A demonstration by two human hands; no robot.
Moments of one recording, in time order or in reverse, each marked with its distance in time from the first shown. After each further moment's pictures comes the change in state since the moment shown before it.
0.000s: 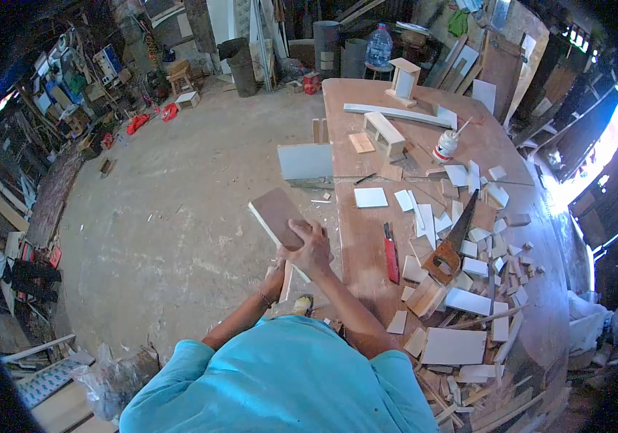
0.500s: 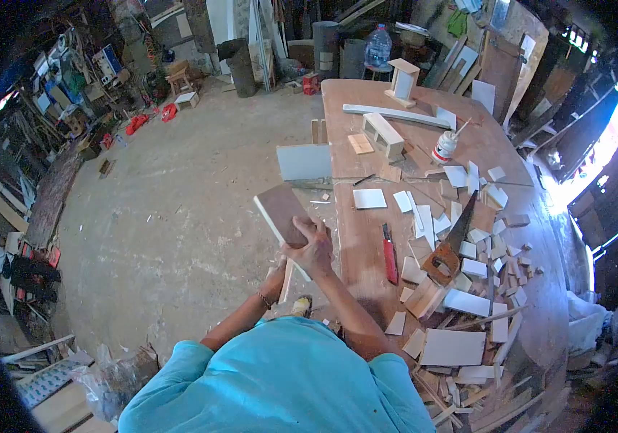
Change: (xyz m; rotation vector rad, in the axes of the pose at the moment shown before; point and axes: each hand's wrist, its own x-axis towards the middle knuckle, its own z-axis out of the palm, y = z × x) left_hand 0.013 -0.009 -0.002 0.112 -0.045 0.210; right_hand 0.002 0.006 -0.003 0.035 0.086 0.050
